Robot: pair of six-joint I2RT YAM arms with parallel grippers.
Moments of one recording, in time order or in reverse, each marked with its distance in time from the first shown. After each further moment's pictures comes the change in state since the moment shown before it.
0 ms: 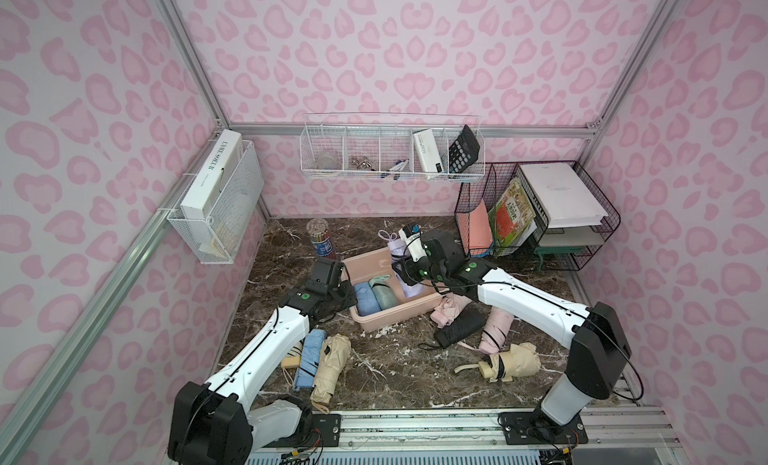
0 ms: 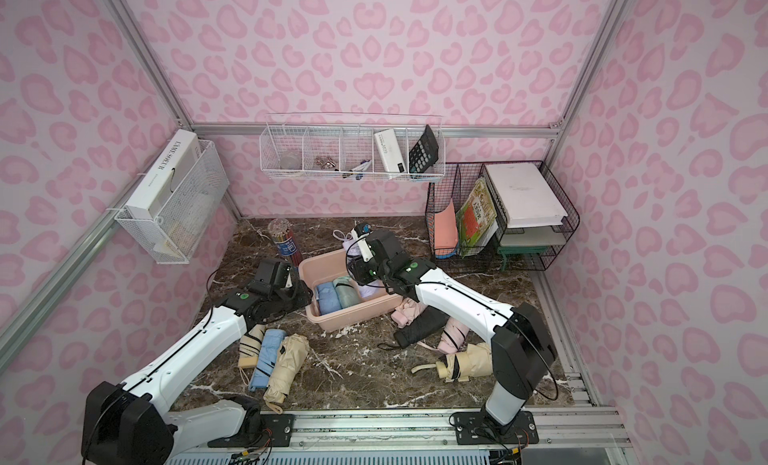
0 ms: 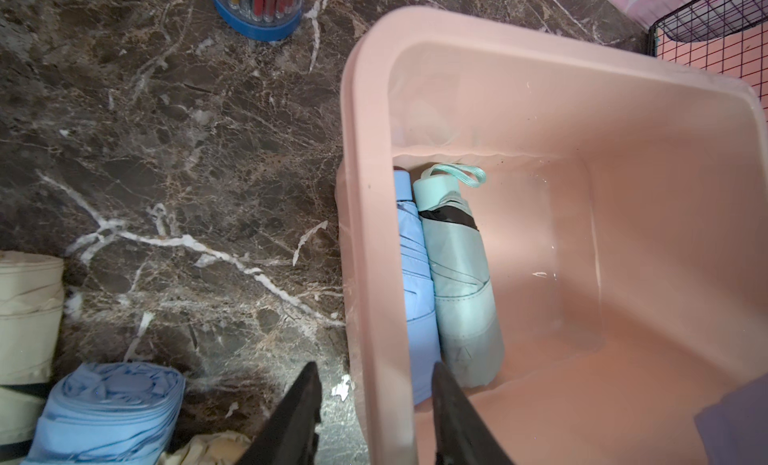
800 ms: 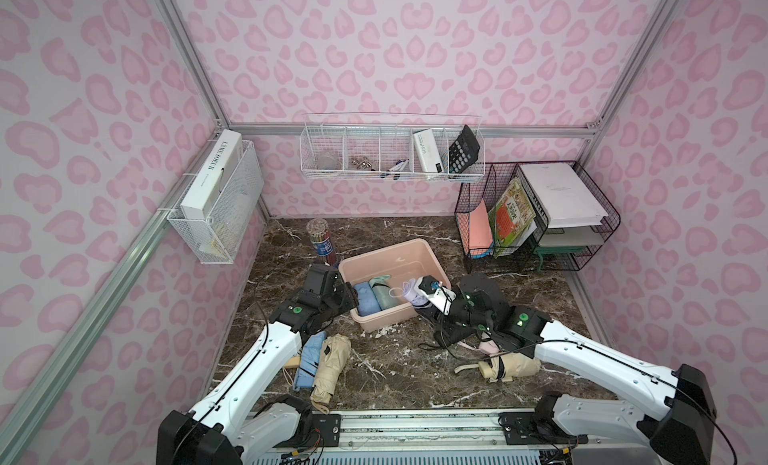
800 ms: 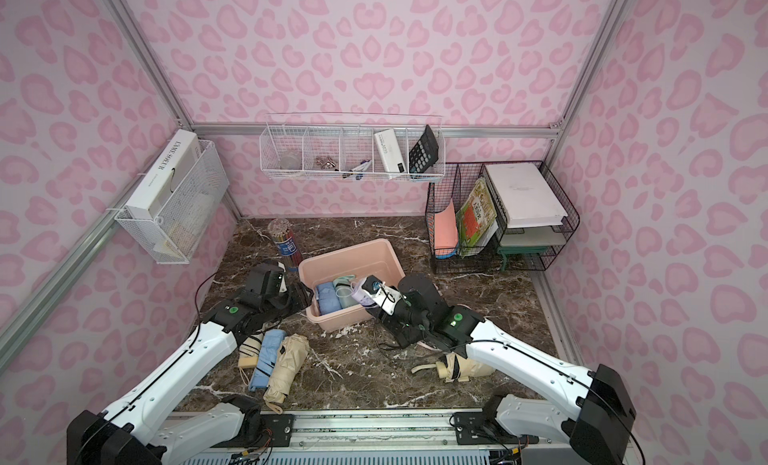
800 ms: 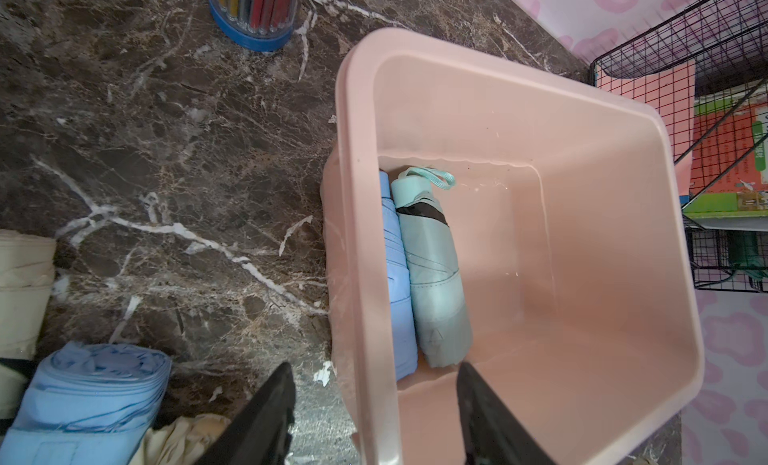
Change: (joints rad) left arm -0.015 -0.134 -0.062 0.020 0.007 -0.062; right arm 0.122 -0.498 -0.473 0.067 0.002 -0.427
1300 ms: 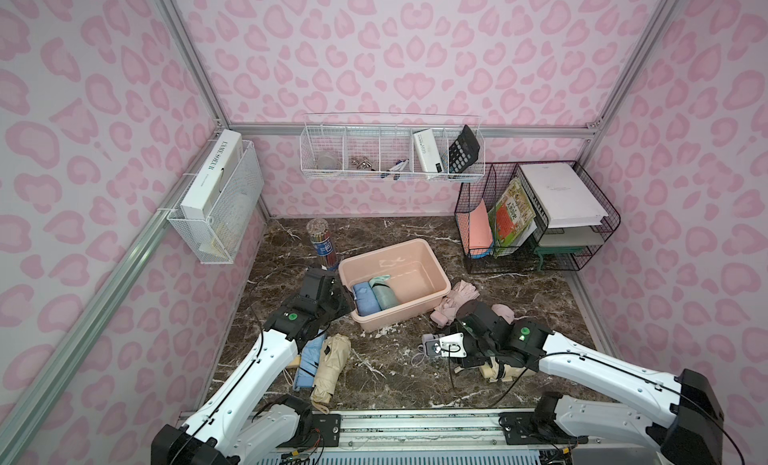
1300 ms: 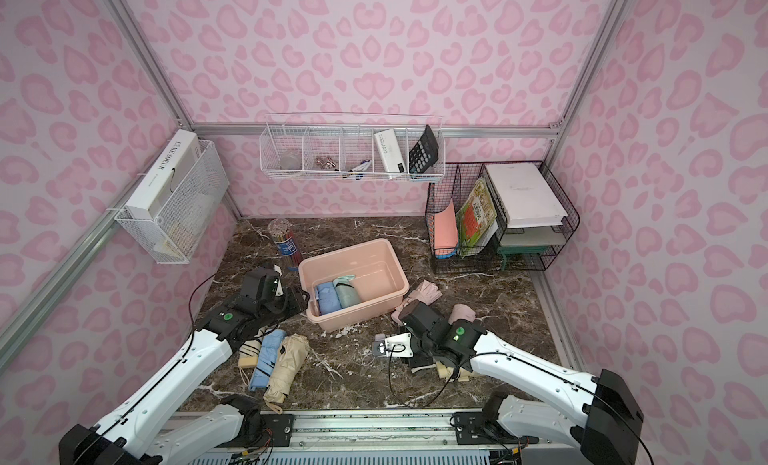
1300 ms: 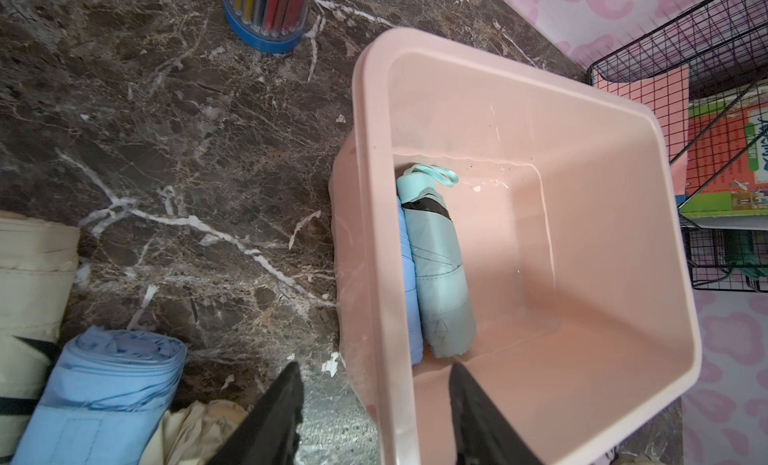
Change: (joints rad) left arm 0.000 -0.066 -0.032 -0.014 -0.008 0.000; right arm 0.060 -0.113 -0.149 -0.377 0.043 -0.636
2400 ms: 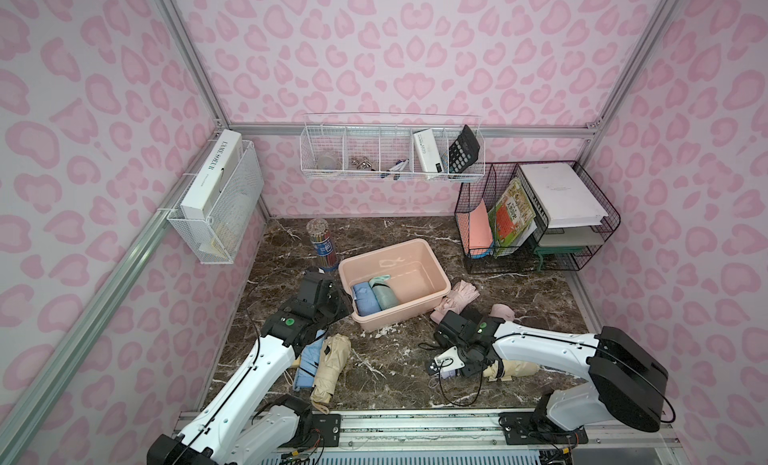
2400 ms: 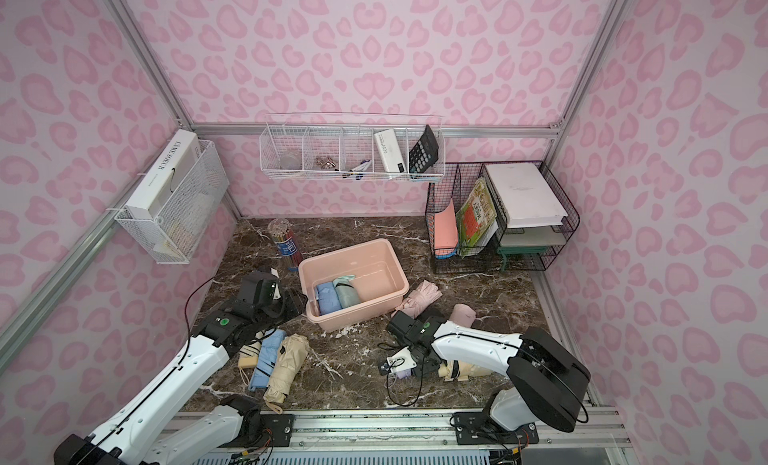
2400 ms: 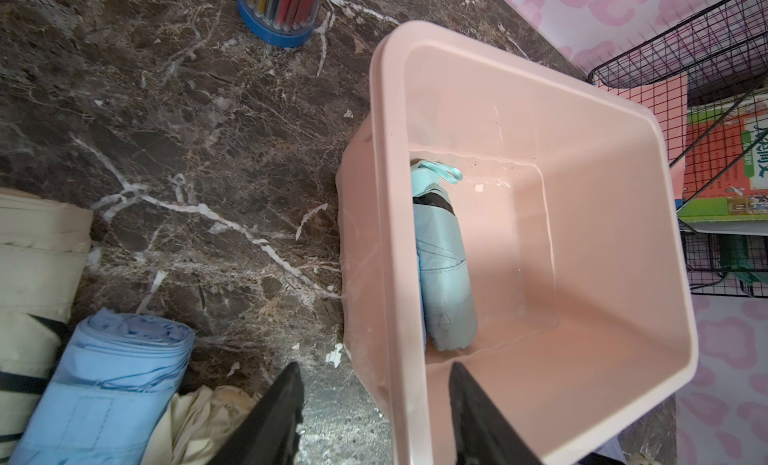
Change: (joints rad) left arm 0.000 -0.048 -0.022 -0.023 -0.008 -0.022; right arm -0.010 0.374 -0.029 -0.097 0.155 -0.227
